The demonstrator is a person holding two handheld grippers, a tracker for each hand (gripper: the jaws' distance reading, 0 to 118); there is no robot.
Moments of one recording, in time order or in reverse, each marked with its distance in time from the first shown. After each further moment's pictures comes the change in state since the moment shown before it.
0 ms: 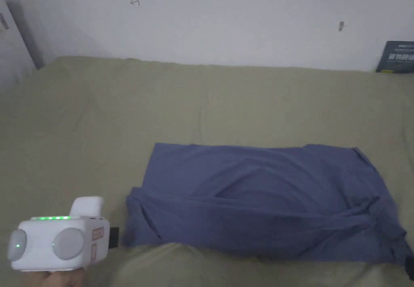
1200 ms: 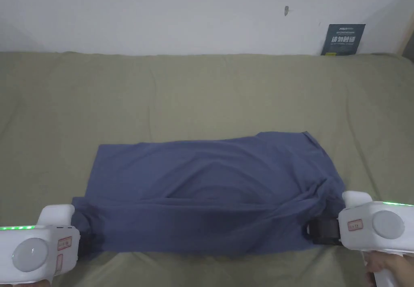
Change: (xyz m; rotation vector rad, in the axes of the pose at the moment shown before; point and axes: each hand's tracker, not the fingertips) left arm 0.040 0.036 -0.052 -0.052 -0.108 -0.111; right arm -0.014 0.047 -0.098 -0.199 0.080 -0.018
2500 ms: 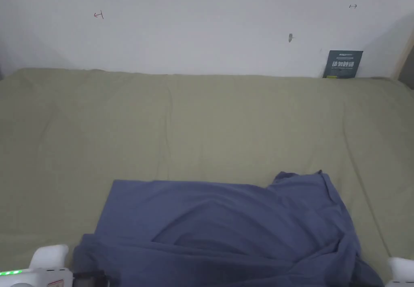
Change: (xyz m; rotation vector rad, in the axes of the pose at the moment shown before) left arm -0.019 -0.116 0.090 -0.023 -0.032 0.104; right arm 0.033 -0.150 0.115 0.025 -0.042 -0.021
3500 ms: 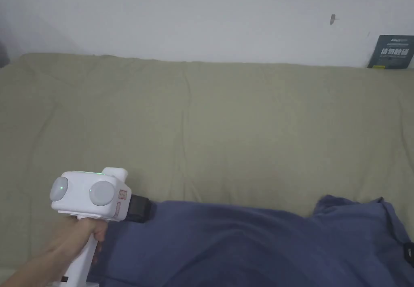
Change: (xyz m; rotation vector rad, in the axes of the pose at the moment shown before) left arm 0.032 0.230 -0.174 -0.065 0.086 -0.153; right arm -0.031 0.173 -0.063 0.134 -0.023 0.072
